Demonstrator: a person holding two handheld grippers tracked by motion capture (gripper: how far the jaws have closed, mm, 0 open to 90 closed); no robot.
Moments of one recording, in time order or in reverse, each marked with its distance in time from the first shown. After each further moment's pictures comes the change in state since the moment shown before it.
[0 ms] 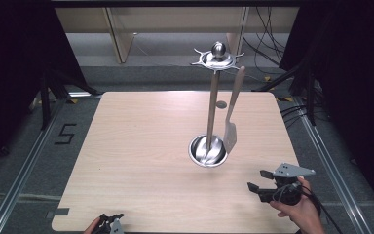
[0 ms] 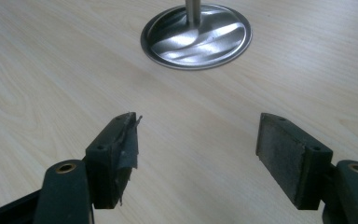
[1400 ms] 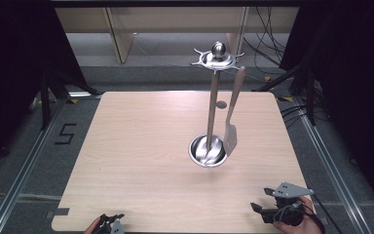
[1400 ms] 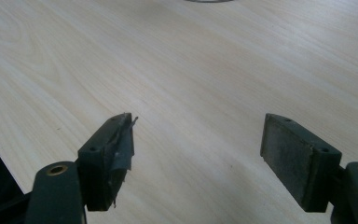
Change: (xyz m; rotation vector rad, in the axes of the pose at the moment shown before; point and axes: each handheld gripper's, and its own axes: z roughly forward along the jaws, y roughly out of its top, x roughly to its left) left arm 0.000 0.000 0.000 0.003 0.014 0.002; right arm 0.014 -0.045 -0.006 0.096 -0.028 -0.063
